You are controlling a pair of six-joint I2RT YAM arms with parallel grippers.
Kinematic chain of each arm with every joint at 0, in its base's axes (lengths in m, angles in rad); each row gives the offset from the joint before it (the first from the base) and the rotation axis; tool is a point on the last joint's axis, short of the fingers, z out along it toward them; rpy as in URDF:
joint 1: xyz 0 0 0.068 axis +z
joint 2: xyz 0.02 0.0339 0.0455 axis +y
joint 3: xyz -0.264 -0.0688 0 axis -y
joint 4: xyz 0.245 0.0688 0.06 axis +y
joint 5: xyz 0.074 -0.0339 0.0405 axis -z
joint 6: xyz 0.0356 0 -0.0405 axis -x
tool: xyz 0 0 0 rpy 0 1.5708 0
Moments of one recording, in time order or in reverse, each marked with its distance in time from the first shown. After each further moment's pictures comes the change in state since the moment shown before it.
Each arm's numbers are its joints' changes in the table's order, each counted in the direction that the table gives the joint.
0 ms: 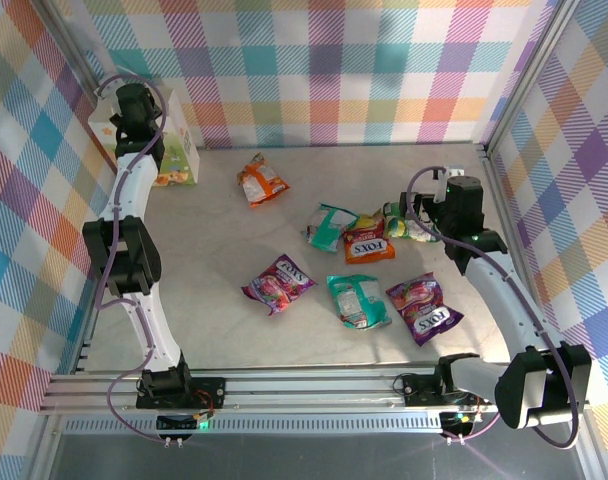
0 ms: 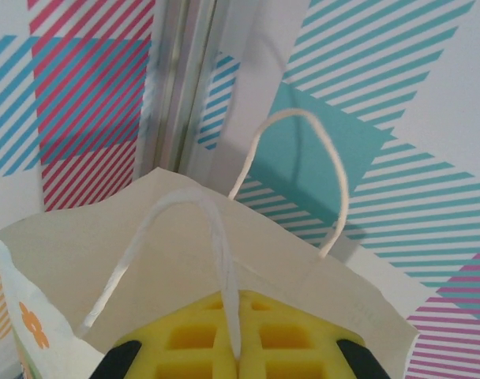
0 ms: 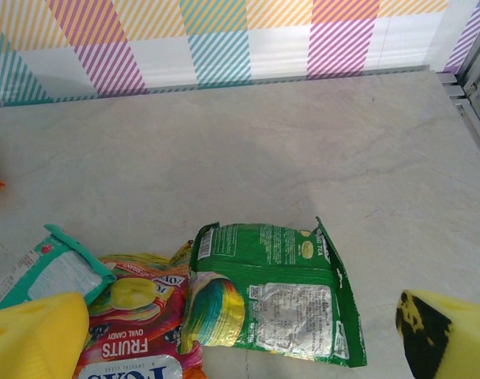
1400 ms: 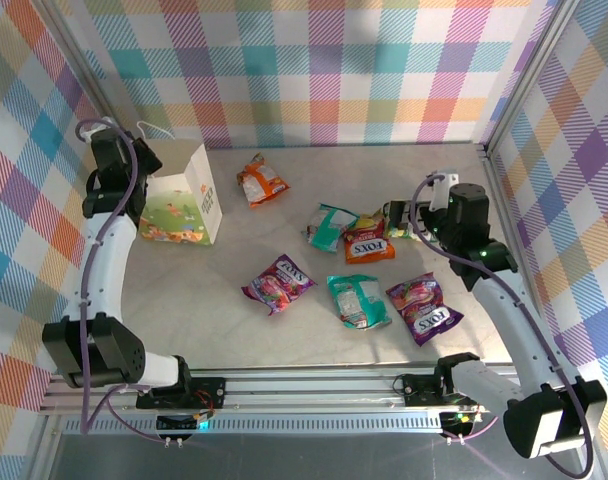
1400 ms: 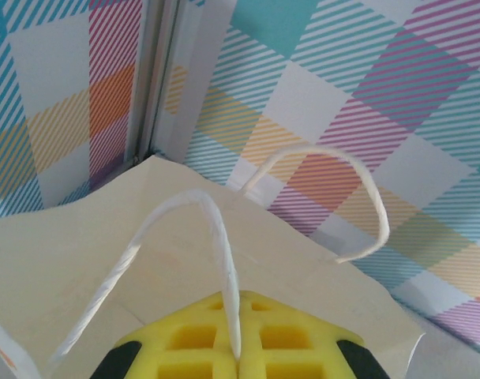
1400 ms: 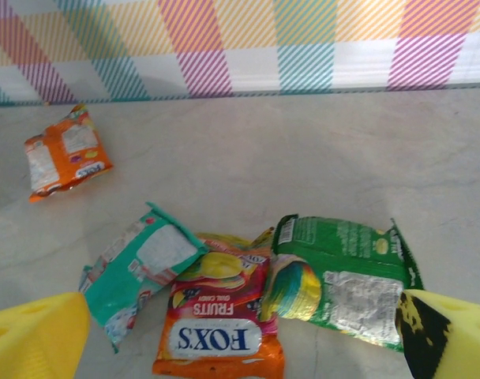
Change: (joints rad) left arm 0.000 -0.694 -0.569 0.359 0.272 0.076; right arm 0.077 -0.141 0.006 0.105 -0.129 -0.019
